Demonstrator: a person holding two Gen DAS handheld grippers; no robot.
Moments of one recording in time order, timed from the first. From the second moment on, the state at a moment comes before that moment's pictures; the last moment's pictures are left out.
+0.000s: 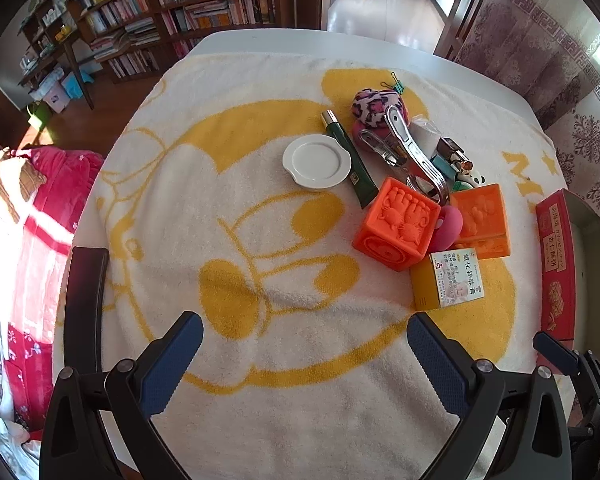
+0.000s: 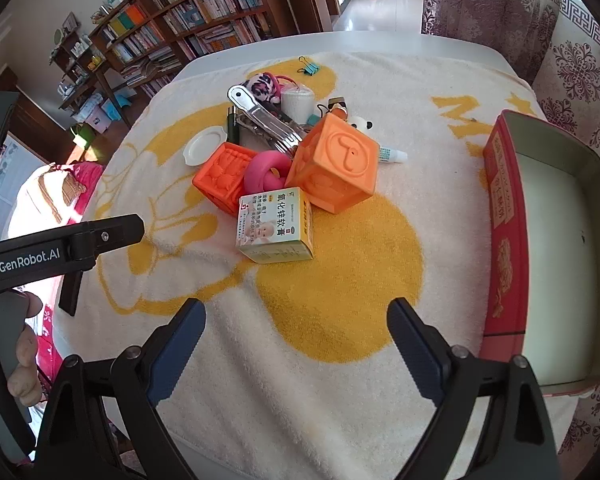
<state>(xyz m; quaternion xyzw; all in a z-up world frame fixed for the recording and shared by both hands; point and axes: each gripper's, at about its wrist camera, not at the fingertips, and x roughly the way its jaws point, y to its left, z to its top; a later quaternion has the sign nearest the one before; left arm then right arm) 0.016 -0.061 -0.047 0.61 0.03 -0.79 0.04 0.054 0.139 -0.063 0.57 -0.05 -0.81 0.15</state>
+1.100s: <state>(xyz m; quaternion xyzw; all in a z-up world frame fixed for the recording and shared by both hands) -0.024 -0.054 -0.080 0.63 0.01 -0.77 -0.04 0.014 0.123 -0.090 0.60 -0.07 -0.79 0.09</state>
